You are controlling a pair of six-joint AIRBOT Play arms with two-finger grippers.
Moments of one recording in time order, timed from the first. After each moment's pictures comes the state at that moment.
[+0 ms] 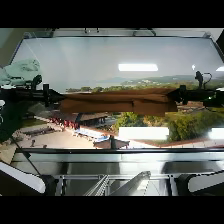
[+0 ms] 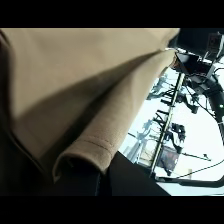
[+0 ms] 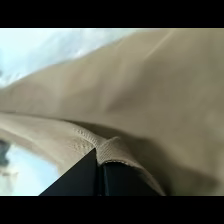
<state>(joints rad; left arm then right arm) 0.38 -1.97 1.43 0.48 -1.55 -1.09 -0.41 -1.78 1.18 -0.43 1.18 0.84</state>
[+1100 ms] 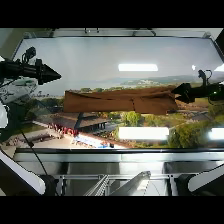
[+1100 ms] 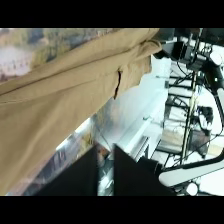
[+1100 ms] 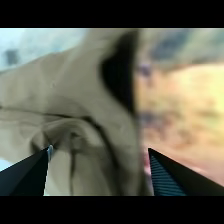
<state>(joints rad) 0.31 -2.06 1.99 0.47 -1.75 -1.32 -0.45 -1.94 1.45 -0.69 1.30 1.01</state>
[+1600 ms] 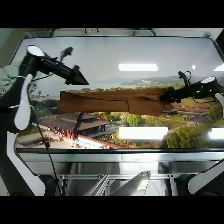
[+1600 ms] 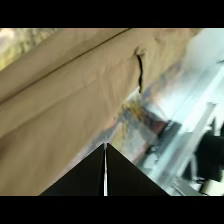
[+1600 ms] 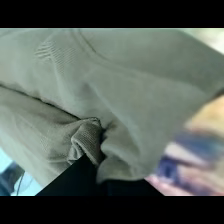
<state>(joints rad) -0.08 -2.06 2.00 0.73 -1.59 -1.30 -0.29 -1.96 1.45 -0.71 1.34 0.97</state>
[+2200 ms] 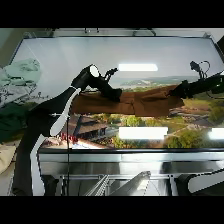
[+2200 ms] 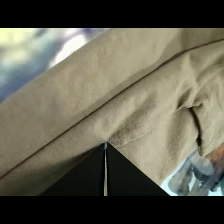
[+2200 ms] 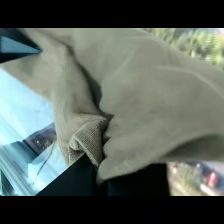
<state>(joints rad) -0.45 -2.22 2.02 0.93 -1.28 -1.41 -0.38 -1.77 1.45 -0.70 1.54 0.97</state>
